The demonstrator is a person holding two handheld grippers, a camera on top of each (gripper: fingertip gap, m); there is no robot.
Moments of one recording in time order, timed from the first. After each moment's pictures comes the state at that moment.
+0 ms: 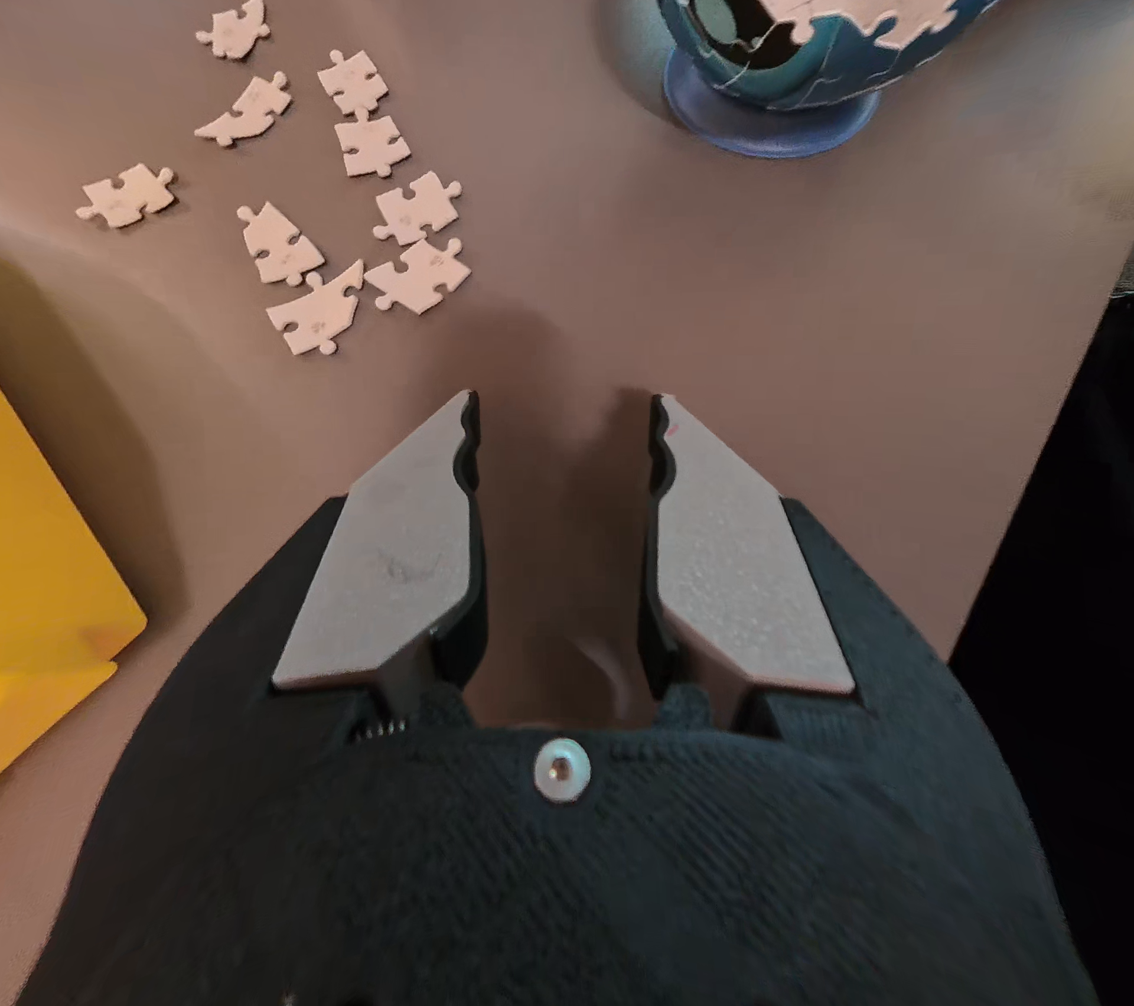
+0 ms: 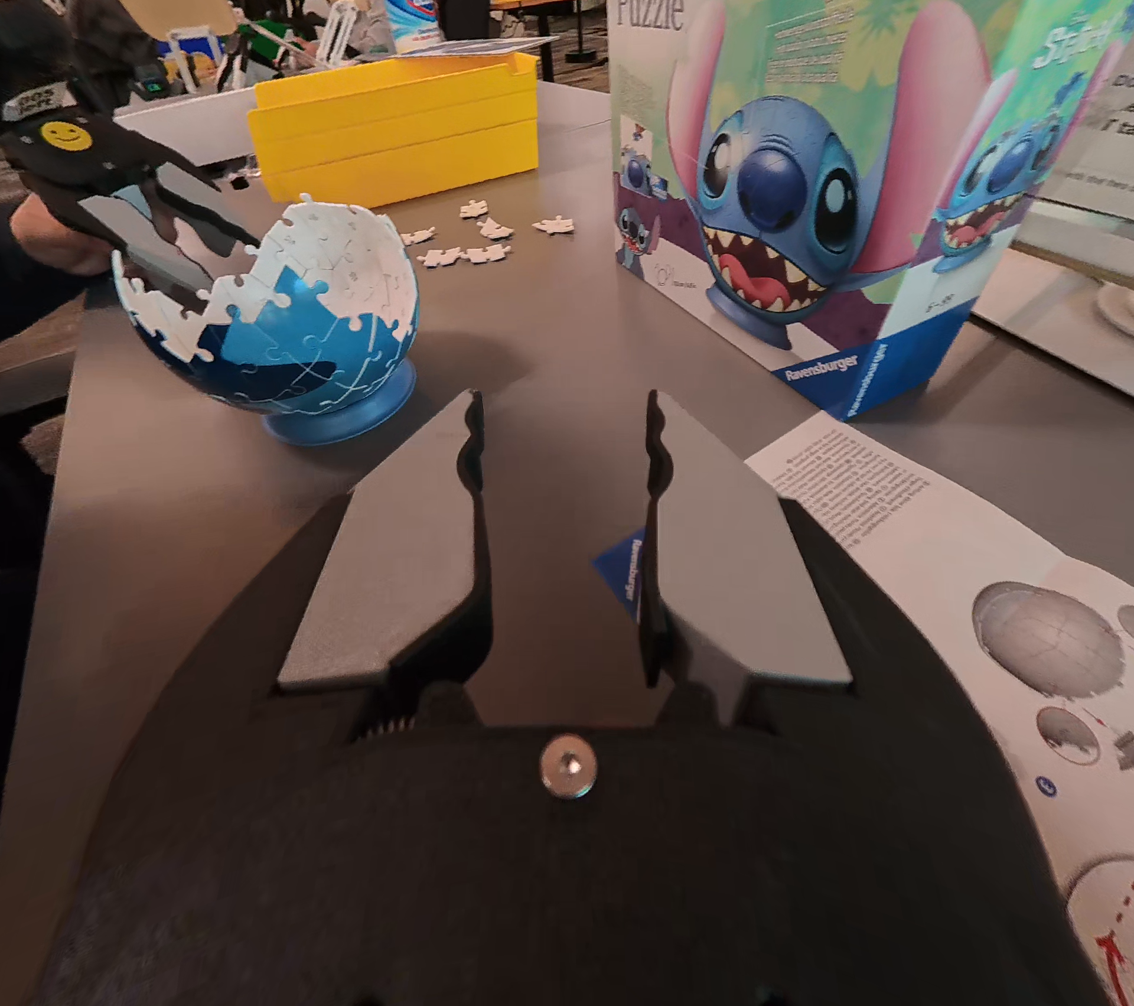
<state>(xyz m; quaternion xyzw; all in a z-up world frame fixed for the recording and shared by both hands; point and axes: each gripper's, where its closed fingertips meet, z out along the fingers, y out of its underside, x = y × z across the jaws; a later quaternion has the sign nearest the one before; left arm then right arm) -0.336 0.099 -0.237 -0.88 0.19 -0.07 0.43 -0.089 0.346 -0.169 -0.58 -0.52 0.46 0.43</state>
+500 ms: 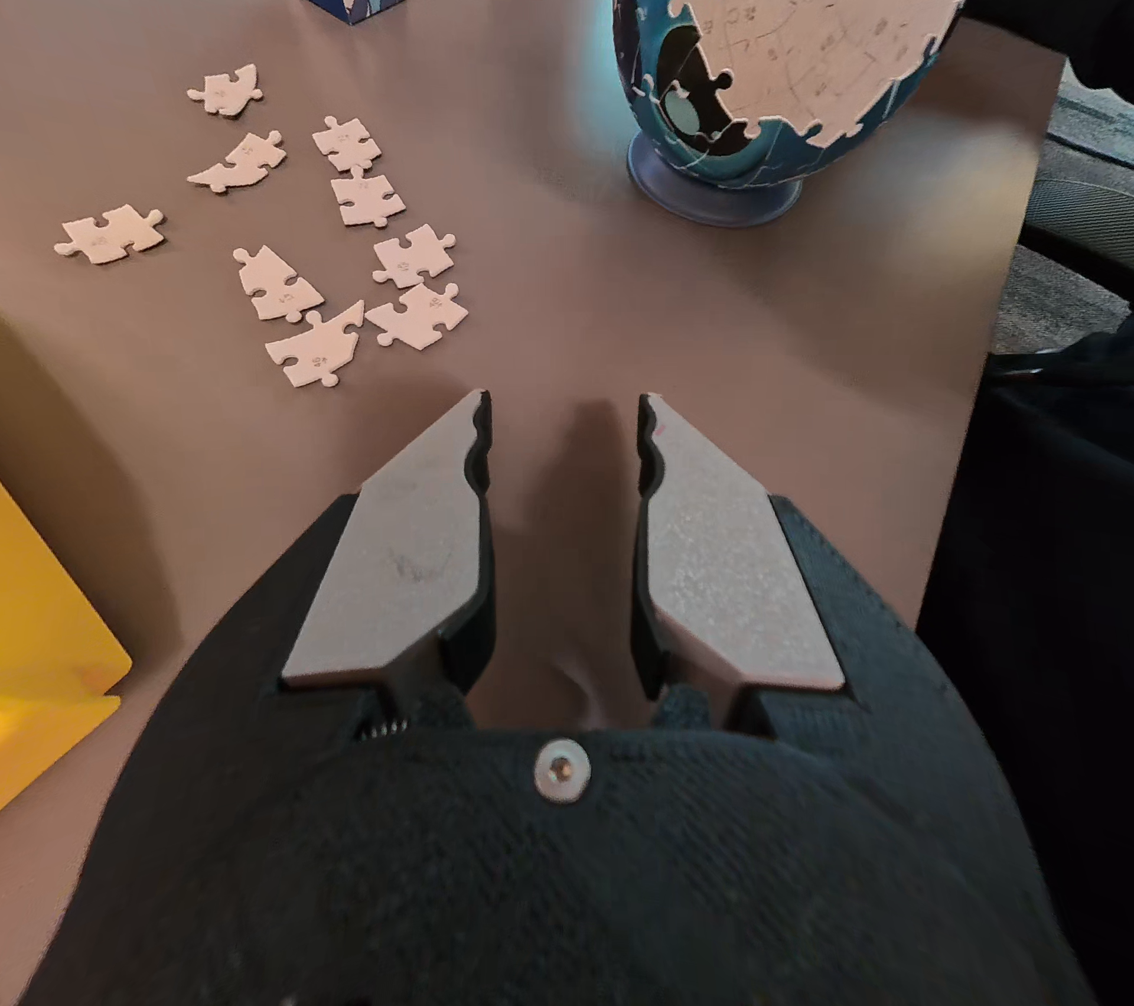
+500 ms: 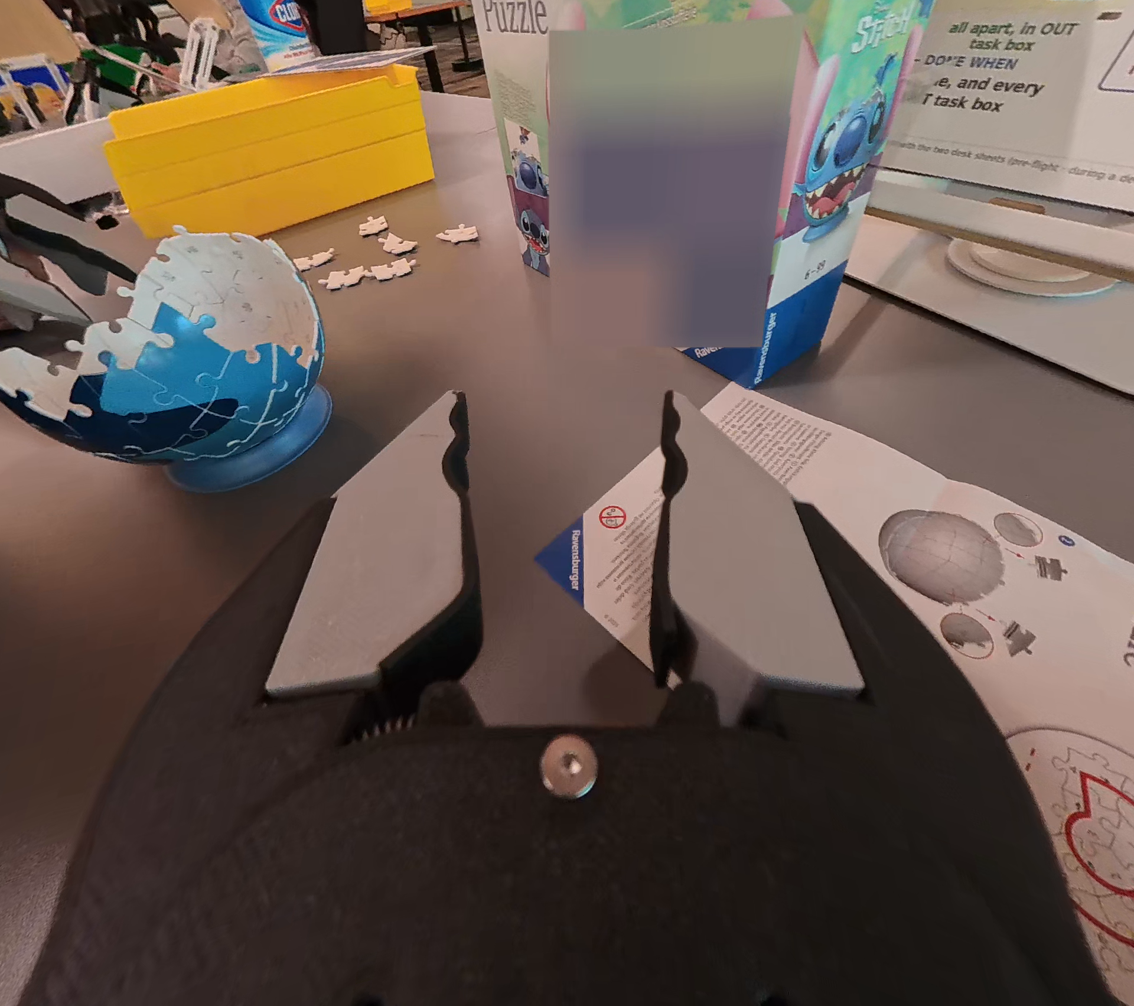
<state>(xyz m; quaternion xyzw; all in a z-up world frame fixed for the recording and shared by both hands) -0.337 0.101 -0.220 -0.85 0.18 -0.14 0.46 -0.083 0.373 -0.171 -0.63 -0.46 0.42 0.46</state>
